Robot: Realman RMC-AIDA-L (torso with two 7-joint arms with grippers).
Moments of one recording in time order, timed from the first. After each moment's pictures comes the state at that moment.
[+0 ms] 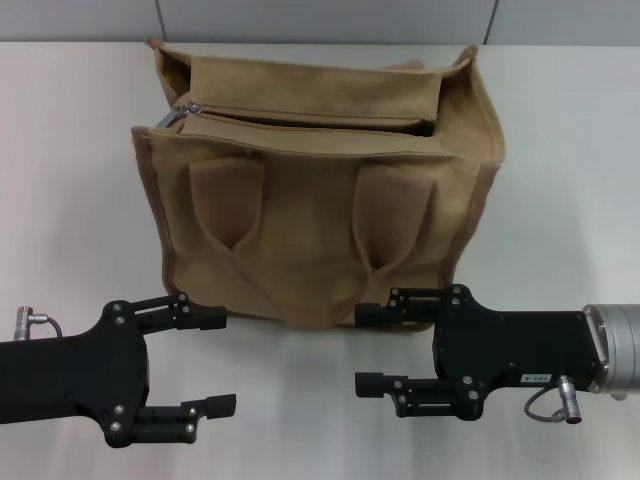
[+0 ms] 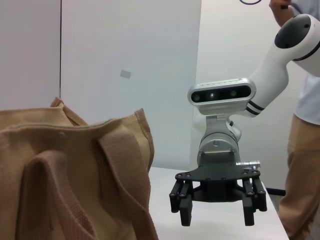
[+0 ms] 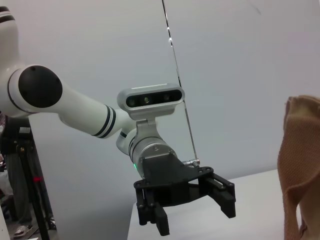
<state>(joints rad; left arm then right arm) -0.30 -2.07 0.64 0.65 2.03 1.97 -0.93 0.64 2.09 -0.14 -0.17 -2.57 -1.78 0.82</state>
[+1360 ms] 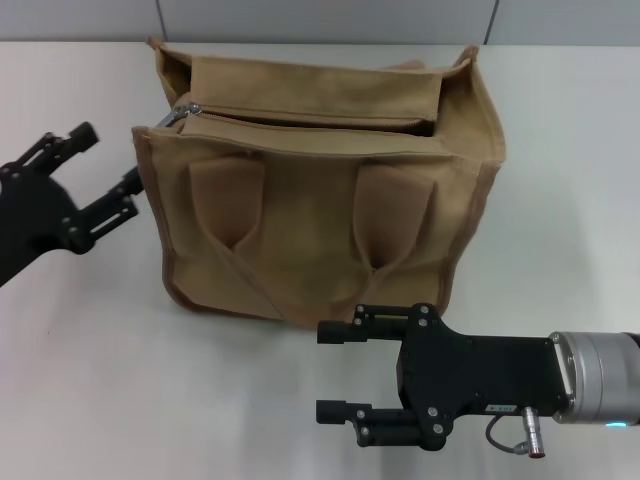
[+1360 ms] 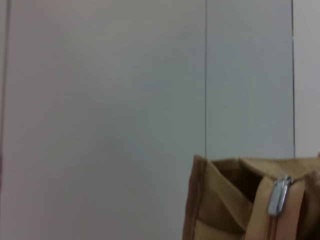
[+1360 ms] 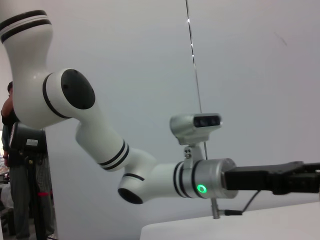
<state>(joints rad) -0.34 -2.07 0.28 0.39 1.81 1.65 -0.76 0.63 2.09 -0.13 -0.01 -2.56 -1.73 0.64</state>
